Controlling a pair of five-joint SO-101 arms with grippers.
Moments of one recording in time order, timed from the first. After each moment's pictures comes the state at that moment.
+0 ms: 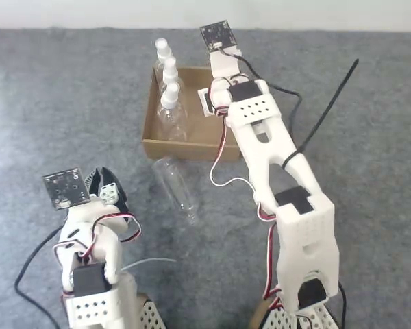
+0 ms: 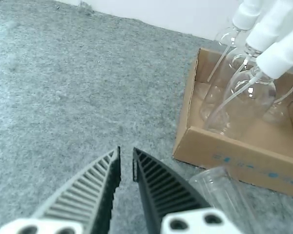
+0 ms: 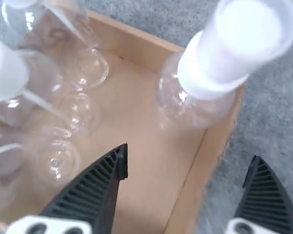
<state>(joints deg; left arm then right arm) -15.7 -103.5 95.2 49.4 13.0 -23.9 32.4 -27.6 56.9 -0.2</state>
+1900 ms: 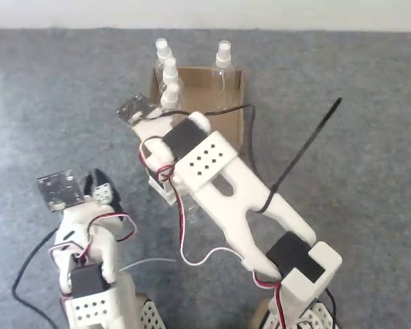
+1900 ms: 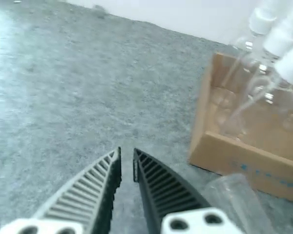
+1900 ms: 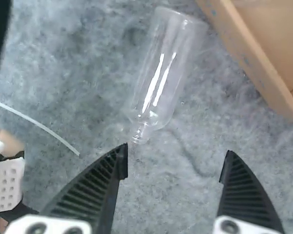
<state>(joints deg) -19.9 -103.5 95.2 49.2 12.8 -49.0 10.3 -16.0 95.2 0.8</state>
